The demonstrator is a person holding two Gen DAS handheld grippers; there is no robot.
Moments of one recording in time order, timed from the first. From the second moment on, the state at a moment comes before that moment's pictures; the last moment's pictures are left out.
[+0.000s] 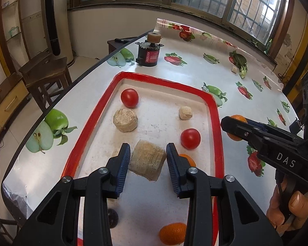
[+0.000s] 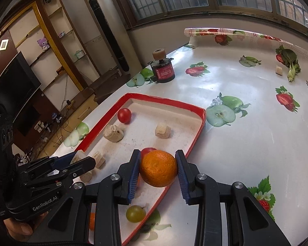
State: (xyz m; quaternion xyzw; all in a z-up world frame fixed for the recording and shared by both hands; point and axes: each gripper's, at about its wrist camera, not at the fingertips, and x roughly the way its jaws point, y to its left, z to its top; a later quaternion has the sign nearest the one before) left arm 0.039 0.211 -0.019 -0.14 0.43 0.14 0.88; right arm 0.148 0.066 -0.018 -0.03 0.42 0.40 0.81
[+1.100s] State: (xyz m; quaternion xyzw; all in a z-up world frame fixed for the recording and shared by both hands) left arm 0.090 0.218 -0.056 -0.13 0.49 0.13 0.85; right arm 0.209 0.114 -0.058 -0.06 0.45 0.39 0.80
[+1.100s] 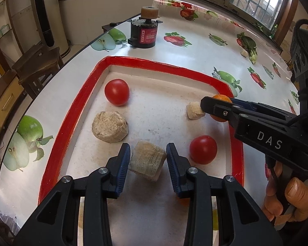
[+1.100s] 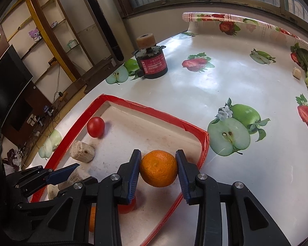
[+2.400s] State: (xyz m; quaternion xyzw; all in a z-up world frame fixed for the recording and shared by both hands) left arm 0.002 0.190 -0.028 -0.12 0.44 0.15 0.88; right arm 0.162 0.052 -0.021 -0.09 0.41 0.44 0.80
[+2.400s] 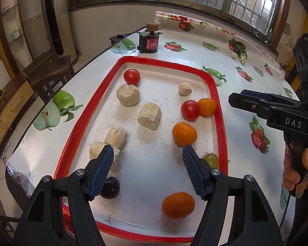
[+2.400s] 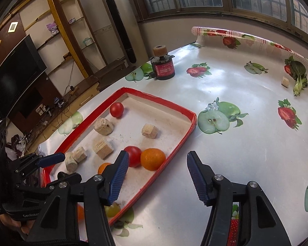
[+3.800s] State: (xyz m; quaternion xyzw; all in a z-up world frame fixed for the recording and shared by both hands) left arm -0.081 0.158 -0.015 -0.07 0.41 0.16 0.89; right arm 0.014 0.035 -0.038 -0.35 0.30 0.56 0.69
